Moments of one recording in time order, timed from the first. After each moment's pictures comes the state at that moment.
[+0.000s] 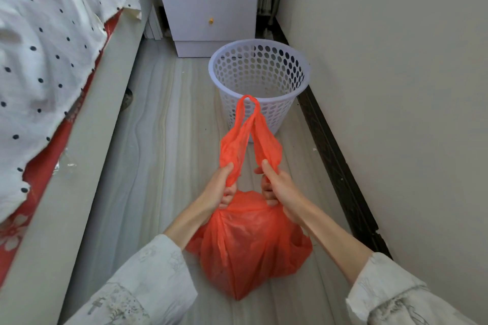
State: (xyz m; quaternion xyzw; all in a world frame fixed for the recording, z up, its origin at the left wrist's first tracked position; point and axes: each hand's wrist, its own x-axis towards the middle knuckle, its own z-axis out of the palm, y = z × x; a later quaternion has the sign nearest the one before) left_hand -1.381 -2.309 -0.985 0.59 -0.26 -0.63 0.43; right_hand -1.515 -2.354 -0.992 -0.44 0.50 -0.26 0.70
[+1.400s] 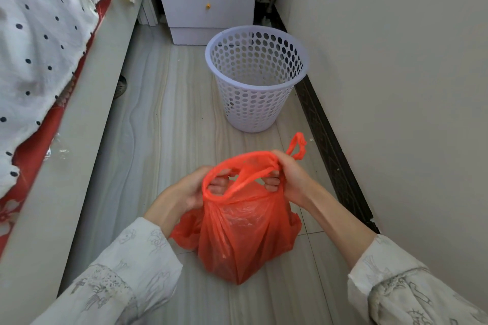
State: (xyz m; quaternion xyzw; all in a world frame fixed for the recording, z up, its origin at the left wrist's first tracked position) left_hand -1.356 -2.304 -0.990 0.48 -0.15 -0.78 0.38; right_hand -1.530 -2.366 -0.987 -0.32 0.43 -0.23 0.81
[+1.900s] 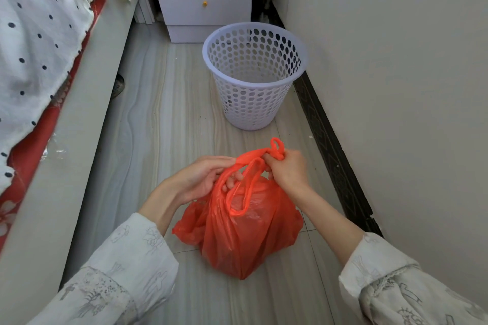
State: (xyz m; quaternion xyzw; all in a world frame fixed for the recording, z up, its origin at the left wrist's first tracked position) left_hand -1.358 -2.306 -0.963 0.51 -0.32 -0.73 0.33; right_hand -1.525 -2.365 -0.992 -0.58 0.64 -0.27 0.42
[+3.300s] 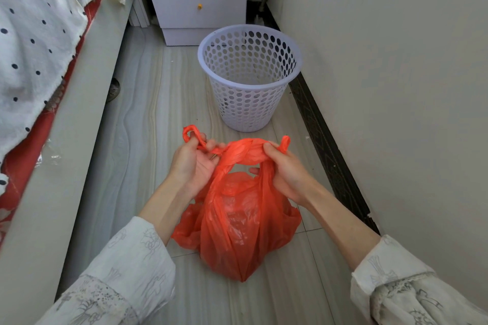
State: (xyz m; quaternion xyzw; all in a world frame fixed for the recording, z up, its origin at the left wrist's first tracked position) left_hand -1.365 -2.326 -0.961 0.39 -0.04 -0.62 0.68; right_hand -1.527 -2.358 -0.967 -0.38 0.40 -0.30 0.78
